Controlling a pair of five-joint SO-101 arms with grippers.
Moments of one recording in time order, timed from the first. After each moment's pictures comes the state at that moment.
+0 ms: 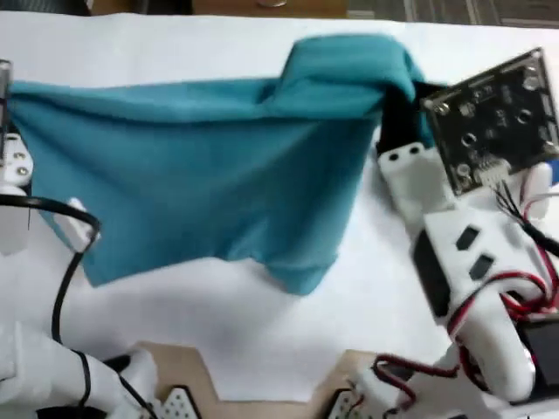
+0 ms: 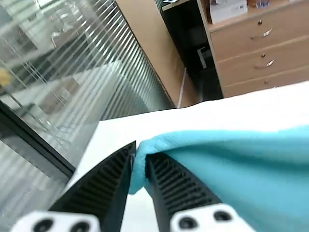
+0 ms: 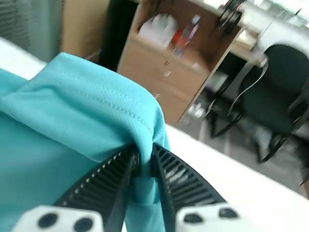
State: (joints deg) left arm -24.4 -25.7 -51.6 101.4 -19.1; right arm -13.6 -24.3 -48.0 100.5 23.0
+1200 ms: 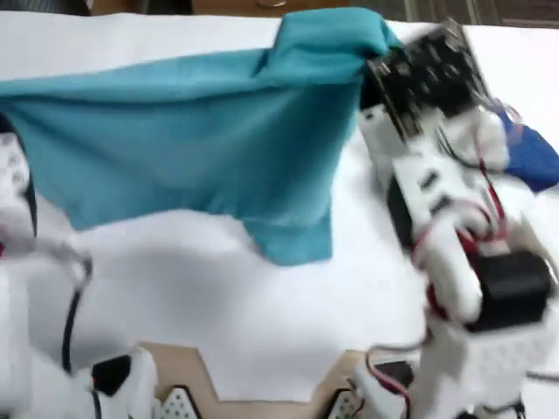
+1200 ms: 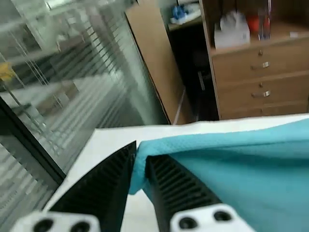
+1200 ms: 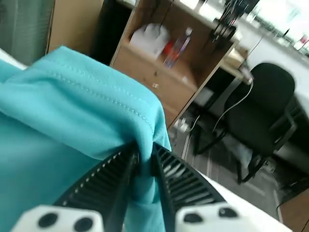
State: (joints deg) left arm -24.4 -39.2 -32.6 88.7 -14.6; right arm -12.7 -34.1 -20.6 73.9 28.3
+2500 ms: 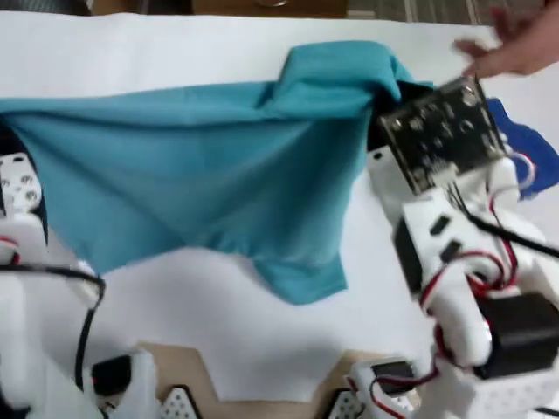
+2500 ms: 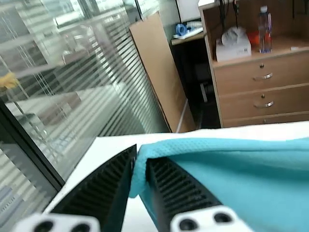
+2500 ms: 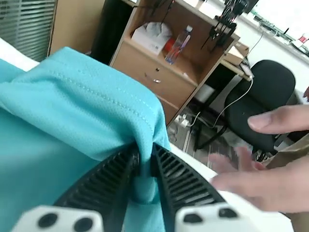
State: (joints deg) left arm -24.4 -47.6 -13.1 79.2 -14.6; right arm -12.5 -40.1 -13.6 76.5 28.6
